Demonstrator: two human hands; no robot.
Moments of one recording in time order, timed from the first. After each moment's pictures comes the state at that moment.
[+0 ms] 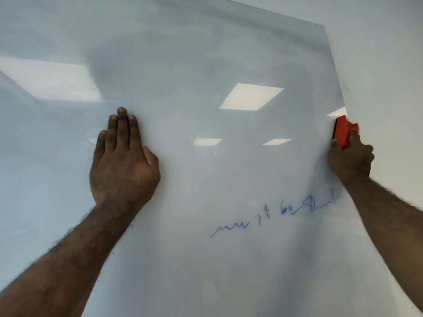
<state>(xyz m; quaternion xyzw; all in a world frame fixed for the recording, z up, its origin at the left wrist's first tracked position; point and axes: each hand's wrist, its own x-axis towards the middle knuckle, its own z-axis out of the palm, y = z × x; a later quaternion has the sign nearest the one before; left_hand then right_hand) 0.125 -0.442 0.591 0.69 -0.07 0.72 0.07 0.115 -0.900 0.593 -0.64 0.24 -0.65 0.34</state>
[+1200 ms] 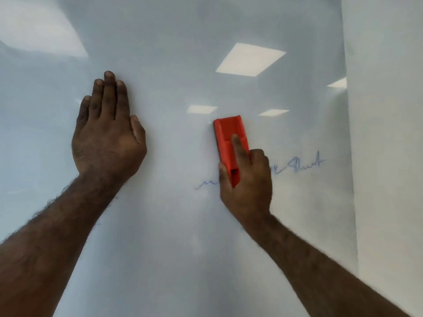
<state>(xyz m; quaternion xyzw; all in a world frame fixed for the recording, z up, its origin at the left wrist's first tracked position) 0.129 -0.442 0.557 0.70 -0.09 0.71 0.06 0.099 -0.677 0.465 -0.67 -0.08 -0.72 0.17</state>
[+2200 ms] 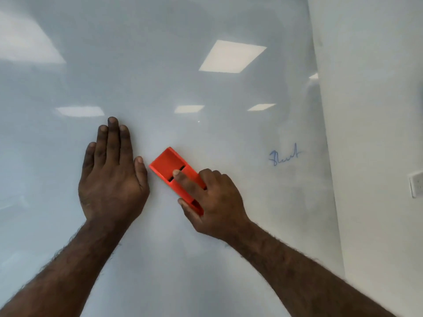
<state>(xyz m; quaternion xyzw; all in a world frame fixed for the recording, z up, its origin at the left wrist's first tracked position) 0.126 -0.478 0.494 0.70 -0.12 0.70 0.04 0.099 -0.674 0.438 -0.69 -0.22 -0.69 0.01</state>
